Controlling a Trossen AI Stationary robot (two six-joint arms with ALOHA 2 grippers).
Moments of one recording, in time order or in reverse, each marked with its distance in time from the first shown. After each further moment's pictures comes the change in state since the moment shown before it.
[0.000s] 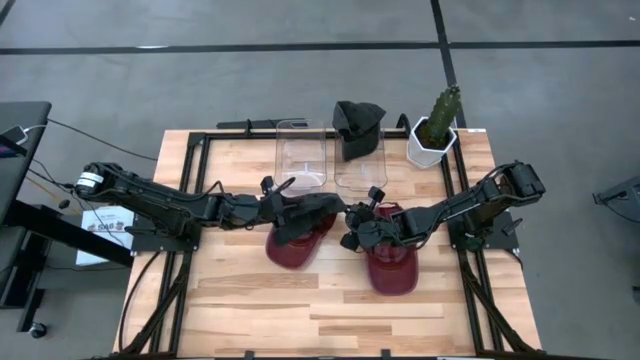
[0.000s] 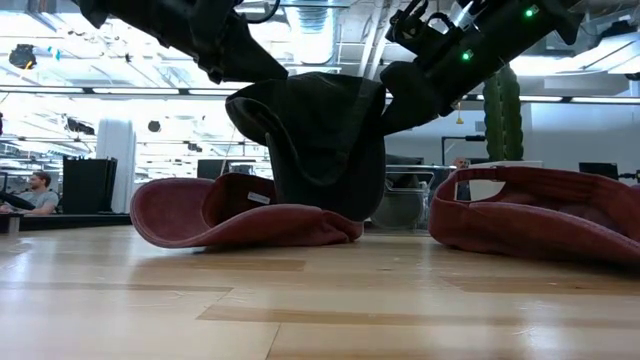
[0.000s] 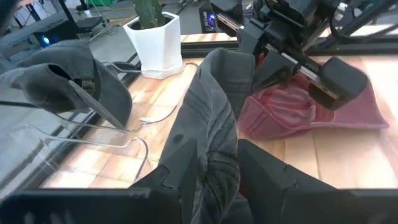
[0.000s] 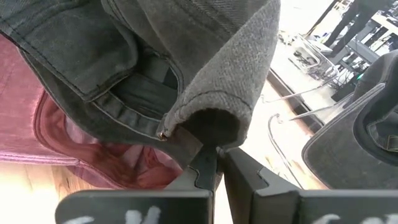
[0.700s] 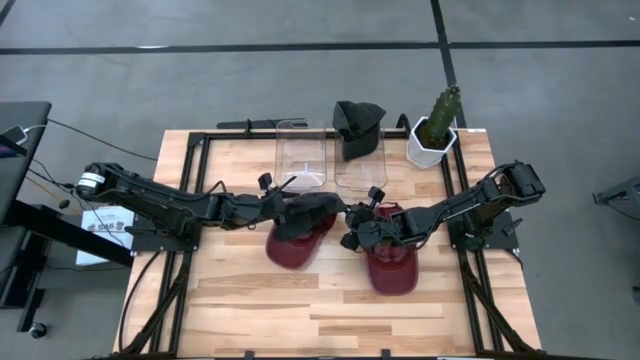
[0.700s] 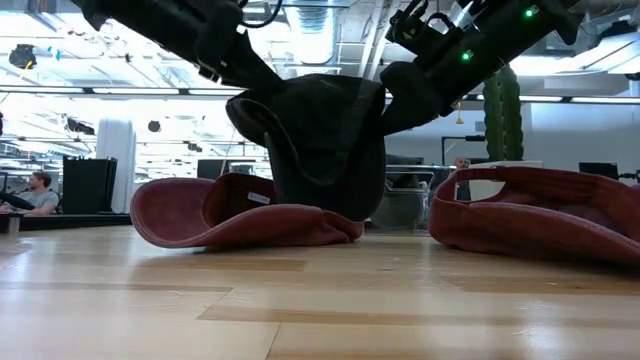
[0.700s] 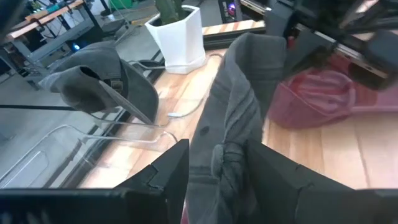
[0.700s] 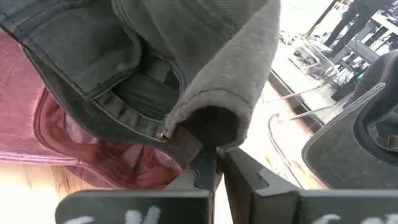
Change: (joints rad) left arm 0.016 0.017 -0.001 -0.010 -0.088 0.082; right arm 0.001 0.000 0.000 0.000 0.000 0.000
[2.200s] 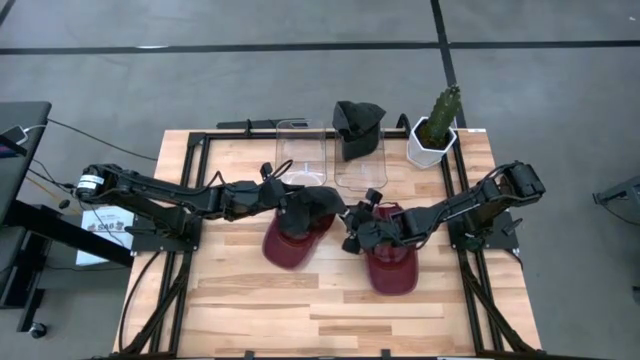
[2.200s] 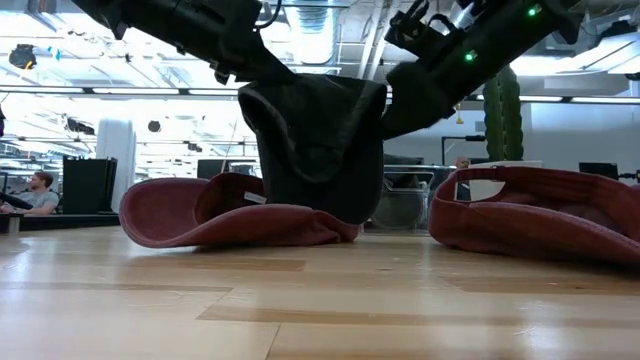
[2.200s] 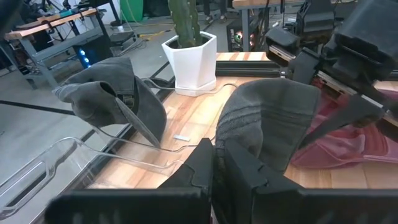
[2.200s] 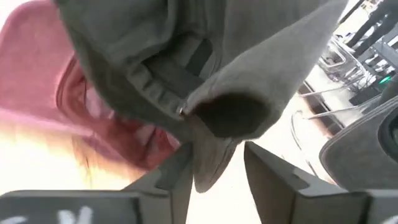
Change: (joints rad) left arm 0.096 -0.002 0.000 0.123 0.084 -0.031; right arm 0.006 0.000 0.000 -0.018 -0.077 -0.032
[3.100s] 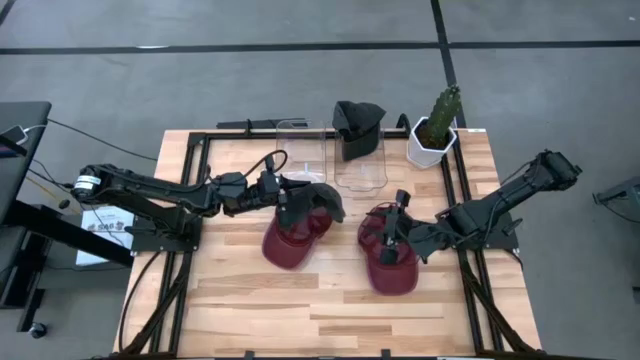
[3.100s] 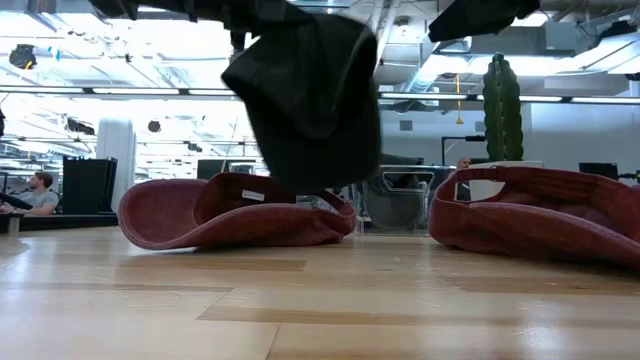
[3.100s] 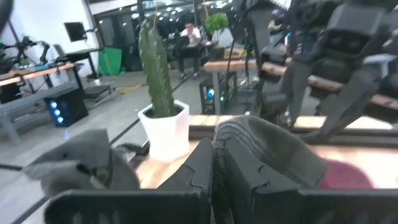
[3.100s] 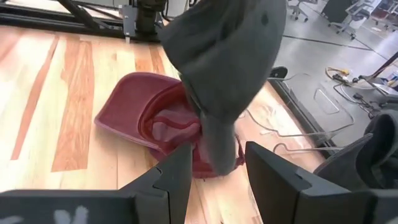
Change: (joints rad) left arm 0.000 -0.032 0.057 0.166 0.139 0.062; right arm 0.216 -0.408 0.000 -0.262 0.017 -0.004
